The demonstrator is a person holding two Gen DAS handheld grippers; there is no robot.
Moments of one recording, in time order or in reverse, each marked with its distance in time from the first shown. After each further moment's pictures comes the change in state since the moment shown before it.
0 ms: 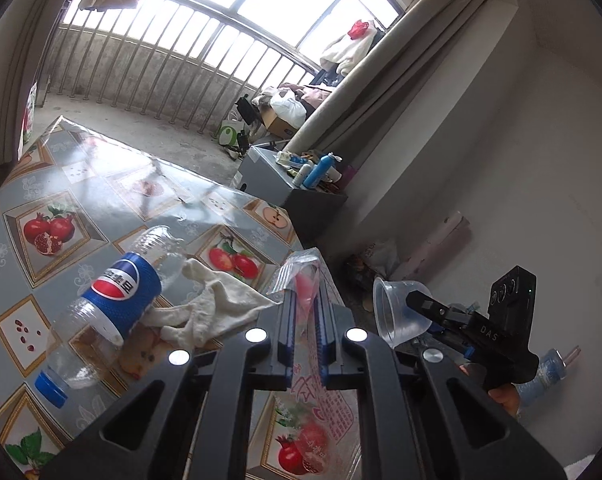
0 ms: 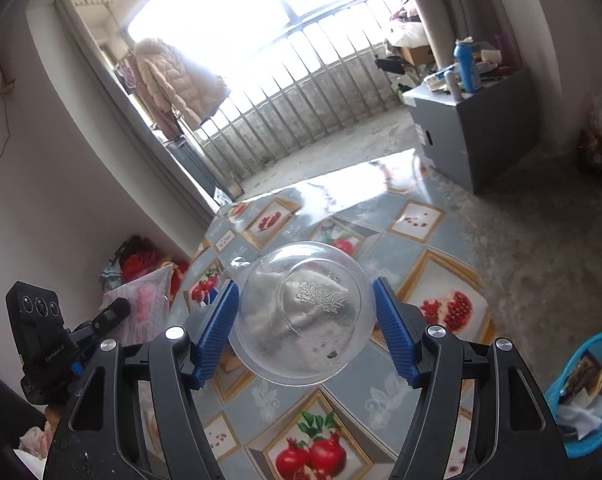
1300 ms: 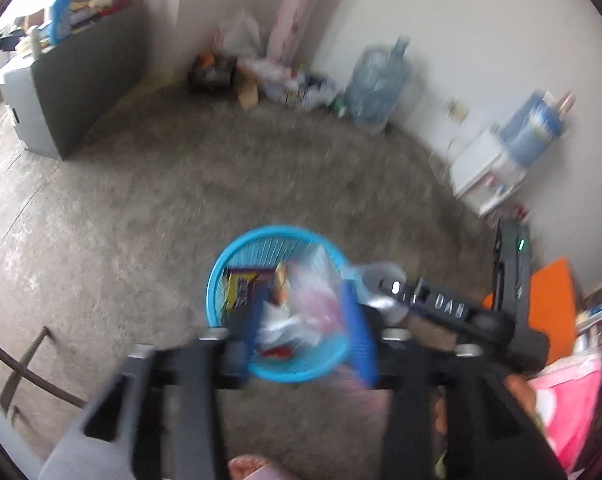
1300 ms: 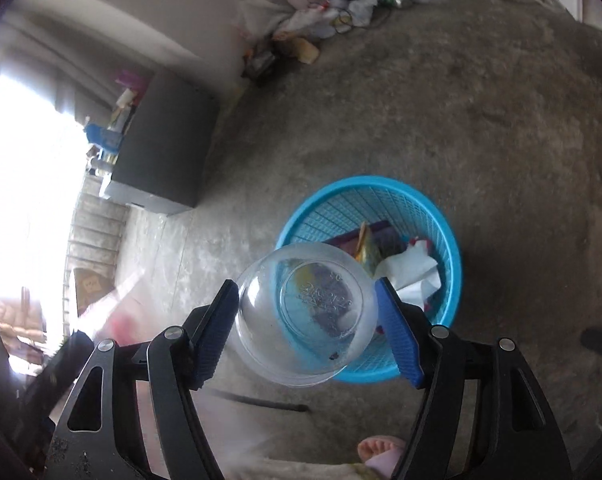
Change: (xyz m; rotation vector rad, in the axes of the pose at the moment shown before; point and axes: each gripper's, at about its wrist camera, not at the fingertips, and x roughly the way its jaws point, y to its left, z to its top) left arm 0.399 -0.308 -0.241 0.600 0.781 -0.181; right arm -0.127 -0.377 -0.161 0.904 -0.116 -0.523
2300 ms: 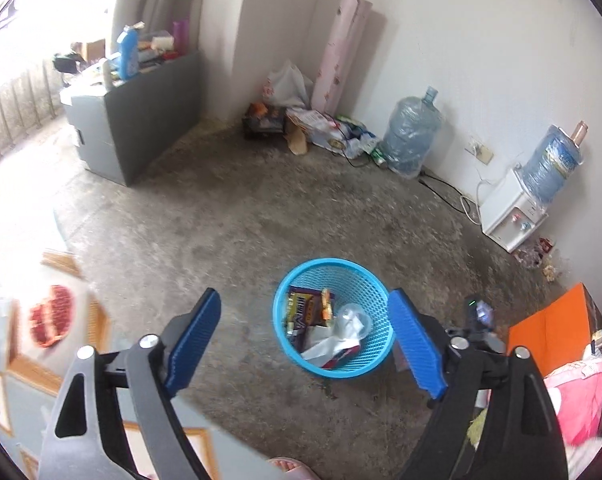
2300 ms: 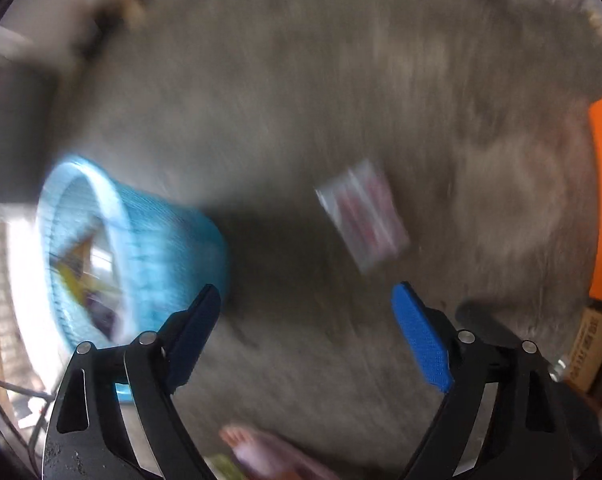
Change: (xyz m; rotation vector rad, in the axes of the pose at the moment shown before) left arm -0.130 0.034 -0.049 -0.055 -0.229 0.141; right arm 0.058 -0.204 0.011 0.142 0.236 -0.471
